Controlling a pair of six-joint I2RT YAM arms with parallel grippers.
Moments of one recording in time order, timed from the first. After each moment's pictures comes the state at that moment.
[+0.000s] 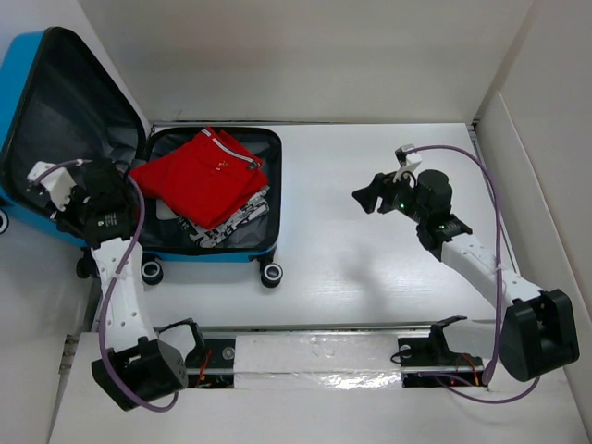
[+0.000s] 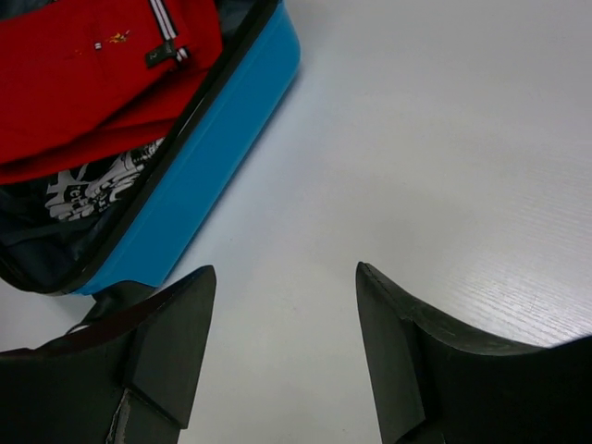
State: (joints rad) left arm 0.37 1.06 1.10 -0.56 -1.03 -0.40; right arm 0.31 1.20 0.76 0.21 -0.36 0.27
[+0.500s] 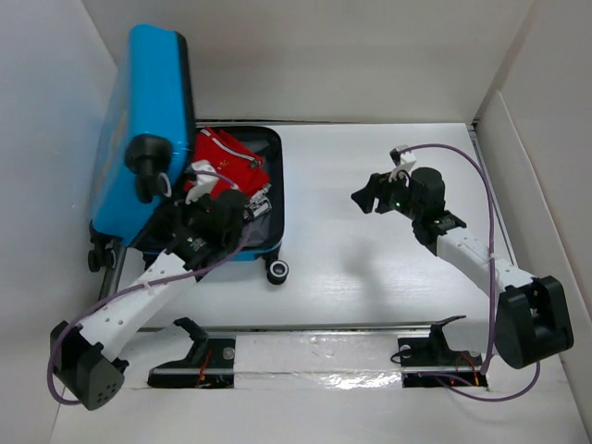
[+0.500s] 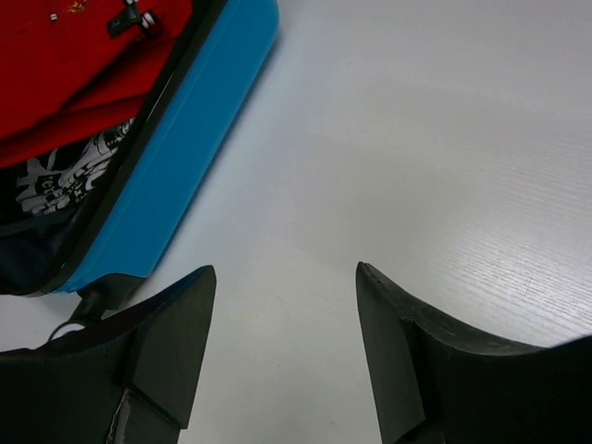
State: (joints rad) left arm -0.59 1.02 0.87 -0.36 -1.57 0.01; right arm 0.31 1.27 0.79 0.19 -0.34 0.26
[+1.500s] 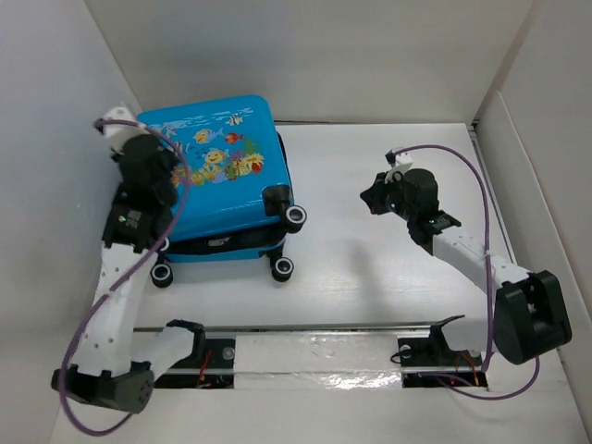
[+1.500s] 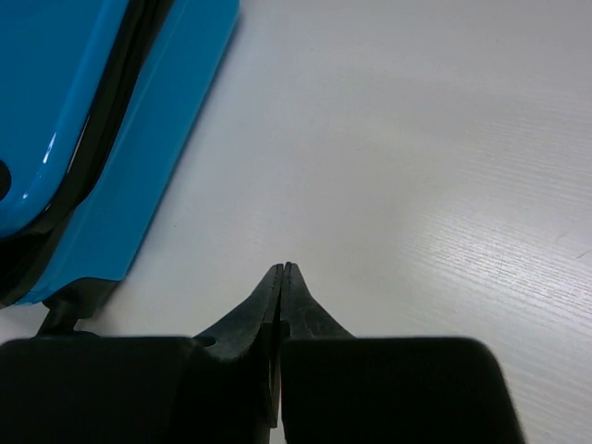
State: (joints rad) left arm -0.30 1.03 1.33 -0.51 -0.71 -0.37; right arm 0.34 1.30 0.79 0.16 -0.22 0.23
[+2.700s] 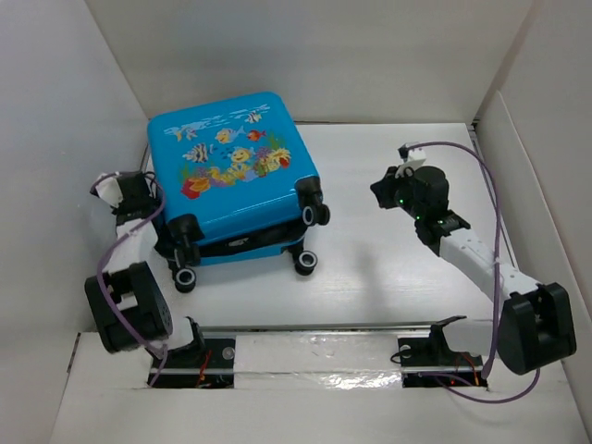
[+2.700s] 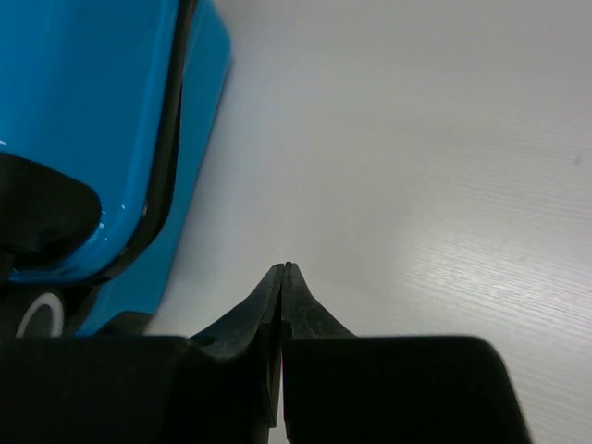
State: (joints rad) left arm 0.32 1.42 0.88 -0.14 -0.33 -0.70; right arm 0.32 1.26 0.80 0.15 -0.14 0.23
